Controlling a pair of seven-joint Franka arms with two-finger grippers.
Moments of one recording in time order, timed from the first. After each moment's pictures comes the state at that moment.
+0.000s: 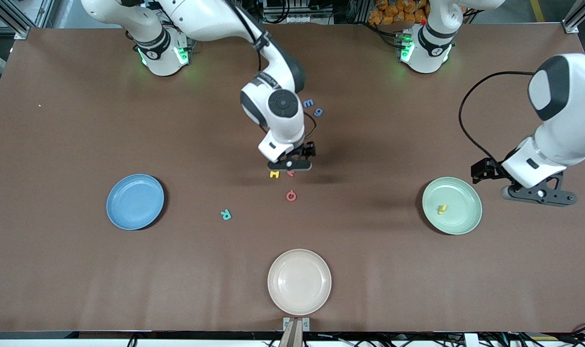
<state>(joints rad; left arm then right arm) -0.39 0.19 0.34 -1.69 -0.04 1.91 0.13 0.82 0.68 -0.07 -1.56 0.10 2.26 0.72</state>
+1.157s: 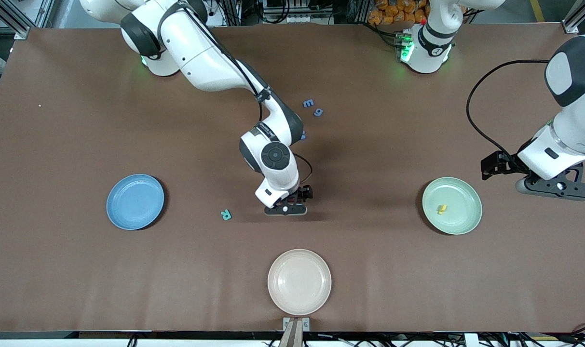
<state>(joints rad) -0.39 0.18 0.34 -1.65 -0.04 1.88 0.13 0.75 1.01 -0.07 -1.16 0.10 2.25 0.65</state>
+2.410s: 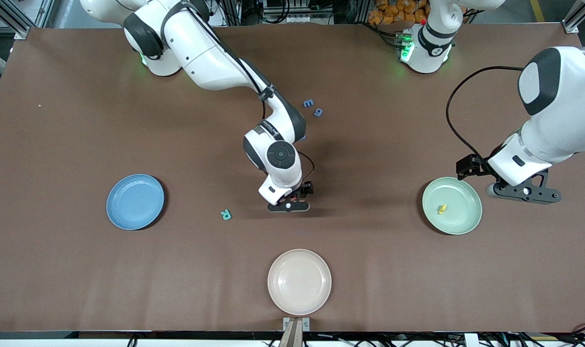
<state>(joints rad) -0.40 0.21 0.30 -1.65 -0.07 1.87 0.07 0.76 1.02 -0.07 -1.15 0.09 2.21 0.65</state>
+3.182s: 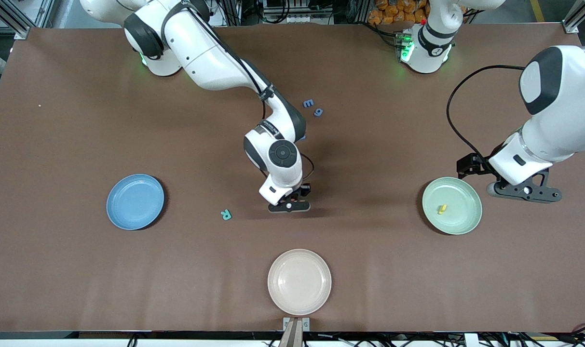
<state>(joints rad) -0.40 0.21 0.30 -1.64 -0.07 1.85 0.07 0.76 1.02 -0.07 -1.15 0.06 2.21 0.65</state>
